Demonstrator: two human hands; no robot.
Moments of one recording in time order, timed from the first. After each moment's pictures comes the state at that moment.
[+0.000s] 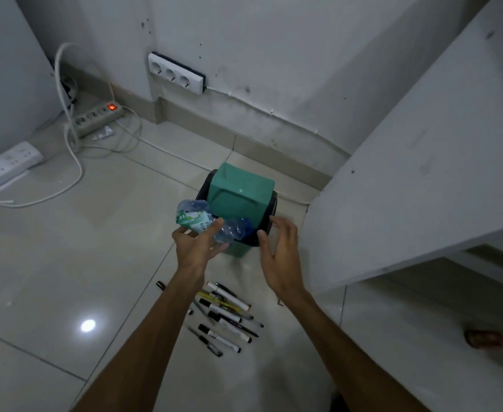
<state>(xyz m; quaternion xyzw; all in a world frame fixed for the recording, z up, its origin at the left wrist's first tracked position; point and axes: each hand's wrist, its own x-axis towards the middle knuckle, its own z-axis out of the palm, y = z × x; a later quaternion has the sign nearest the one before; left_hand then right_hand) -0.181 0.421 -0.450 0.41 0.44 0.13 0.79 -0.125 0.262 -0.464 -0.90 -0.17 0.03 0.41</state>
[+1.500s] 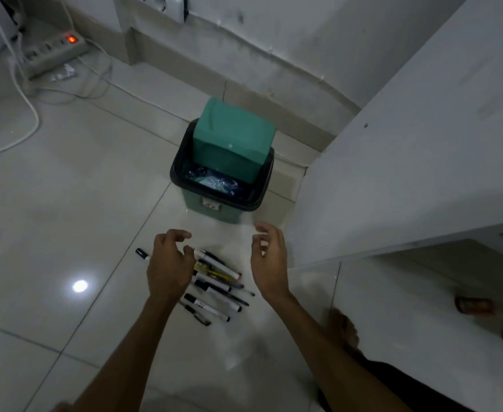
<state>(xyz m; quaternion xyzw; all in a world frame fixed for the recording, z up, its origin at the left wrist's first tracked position) -0.239 0.400 -0.571 0.81 0.38 0.04 0.44 -0.157 0.237 -0.558 -0.86 -0.05 0.09 0.50</state>
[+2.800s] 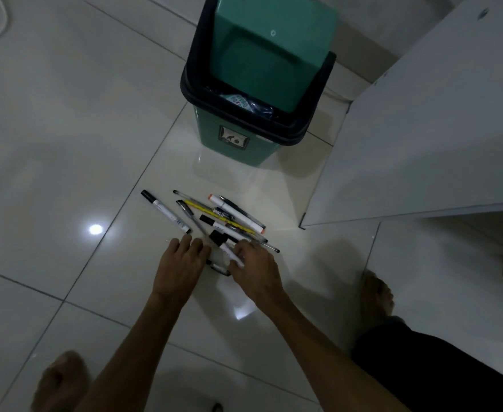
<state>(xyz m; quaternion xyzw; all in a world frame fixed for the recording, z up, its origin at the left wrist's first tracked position) -0.326 0.383 -0.701 0.99 0.03 -0.10 0.03 -0.246 0.228 -0.691 -0.92 -0.17 0.27 0.22</state>
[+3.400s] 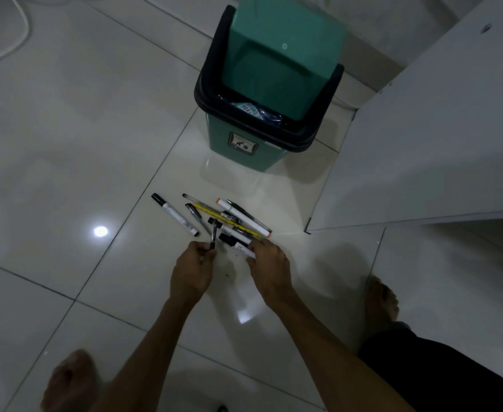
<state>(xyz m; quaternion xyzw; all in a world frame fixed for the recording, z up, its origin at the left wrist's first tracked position) -0.317 0.369 -0.689 0.73 0.43 -0.13 0.52 -0.233 0.229 -0.689 -0.95 -0.20 0.22 0.10</state>
